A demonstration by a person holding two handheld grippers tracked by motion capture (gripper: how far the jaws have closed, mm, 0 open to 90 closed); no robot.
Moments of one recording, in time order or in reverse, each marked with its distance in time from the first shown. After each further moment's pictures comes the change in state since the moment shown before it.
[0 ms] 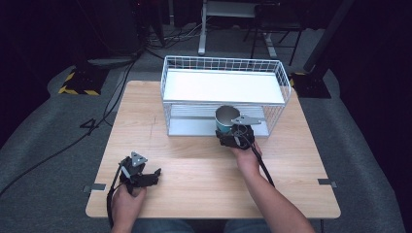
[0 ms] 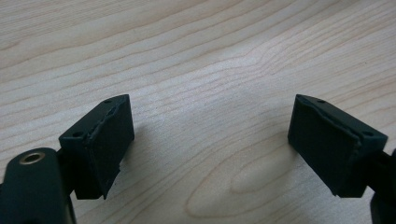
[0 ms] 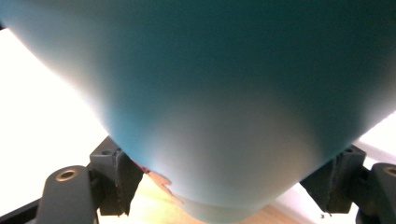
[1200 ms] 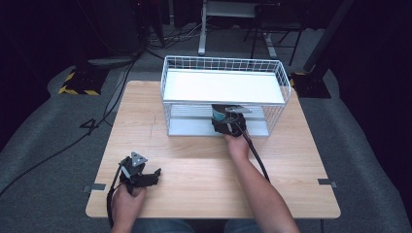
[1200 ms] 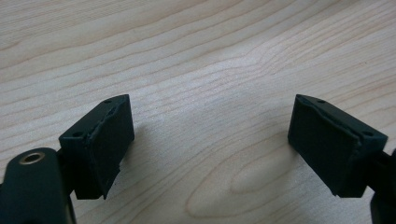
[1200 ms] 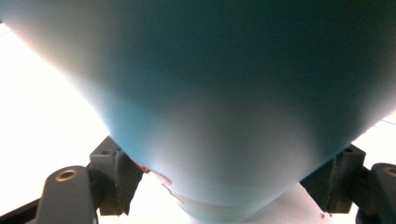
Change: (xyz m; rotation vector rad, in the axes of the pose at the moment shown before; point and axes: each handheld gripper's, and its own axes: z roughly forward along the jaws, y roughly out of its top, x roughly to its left) left arm 0.000 0.000 0.000 0.000 0.000 0.000; right arm -0.022 0.010 0.064 -0.019 -0.057 0.048
